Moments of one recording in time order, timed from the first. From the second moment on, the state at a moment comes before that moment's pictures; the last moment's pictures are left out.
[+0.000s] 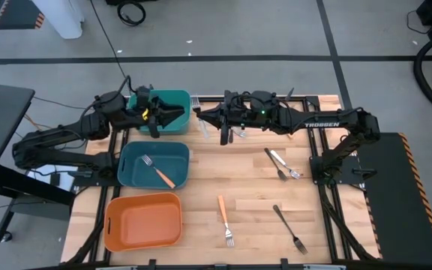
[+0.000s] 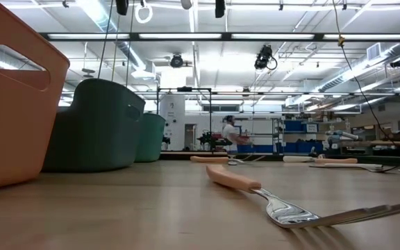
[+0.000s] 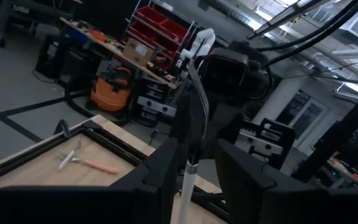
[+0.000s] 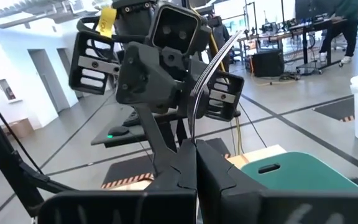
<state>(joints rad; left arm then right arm) 0.27 0.93 0.96 0.05 0.07 -0.53 -0.13 1.55 1.34 0.27 -0.05 0.23</state>
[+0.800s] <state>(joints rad) 0.27 1.02 0.96 0.16 0.19 -0.54 -0.13 1.55 1.34 0.26 -0.05 0.23</state>
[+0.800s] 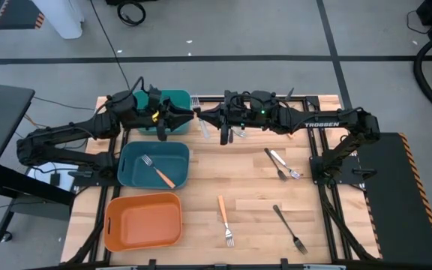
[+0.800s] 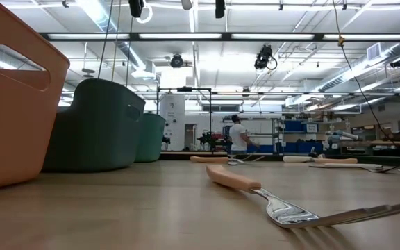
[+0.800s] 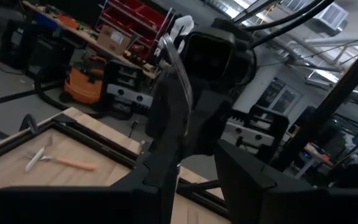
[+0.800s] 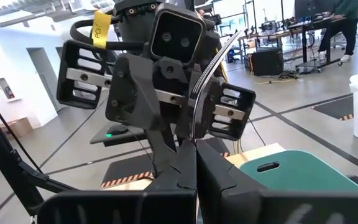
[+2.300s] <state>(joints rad) 0.27 1.12 0.96 0.34 0.22 -0.51 -0.11 1.55 1.34 0.20 -0.07 0.24</state>
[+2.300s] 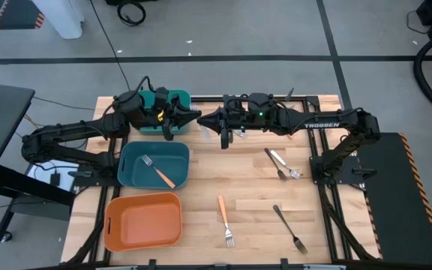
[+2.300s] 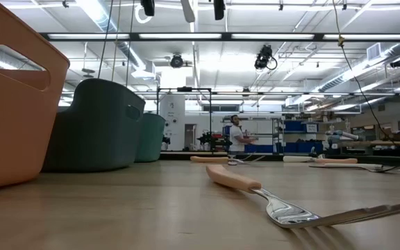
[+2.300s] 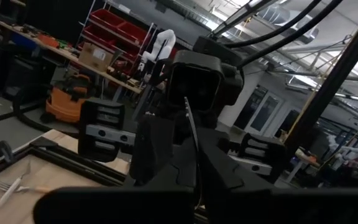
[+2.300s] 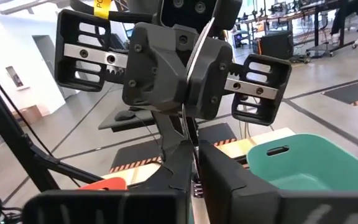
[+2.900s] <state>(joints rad) 0.20 0.91 0.96 0.06 0.57 -0.51 -0.14 1.45 1.34 0.14 -0.10 0.29</state>
